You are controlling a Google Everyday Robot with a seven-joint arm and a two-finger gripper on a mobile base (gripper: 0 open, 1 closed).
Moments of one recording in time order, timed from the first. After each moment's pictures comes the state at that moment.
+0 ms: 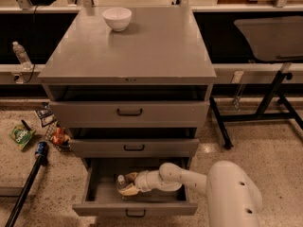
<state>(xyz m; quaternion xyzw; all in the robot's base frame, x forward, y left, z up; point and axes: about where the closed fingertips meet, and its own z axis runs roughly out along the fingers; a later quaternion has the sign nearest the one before) 0.576 0.128 0.213 -0.52 0.69 0.37 0.35</state>
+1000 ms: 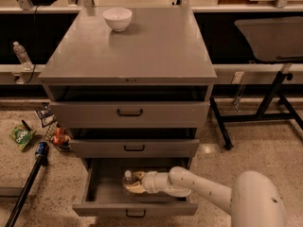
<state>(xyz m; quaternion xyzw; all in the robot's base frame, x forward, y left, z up) 0.573 0.097 0.254 -0.48 0.69 0.37 0.40</state>
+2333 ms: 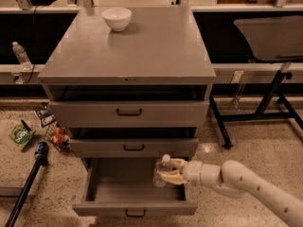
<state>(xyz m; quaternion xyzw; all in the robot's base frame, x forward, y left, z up) 0.528 -0.068 0.463 -0.42 0.70 0.35 0.45</state>
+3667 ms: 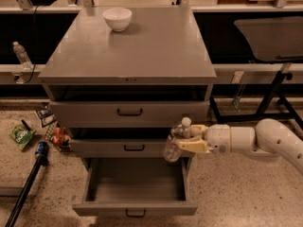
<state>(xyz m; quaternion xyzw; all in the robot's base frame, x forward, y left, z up) 0.536 -0.115 0.667 -0.43 0.66 0.41 0.46</state>
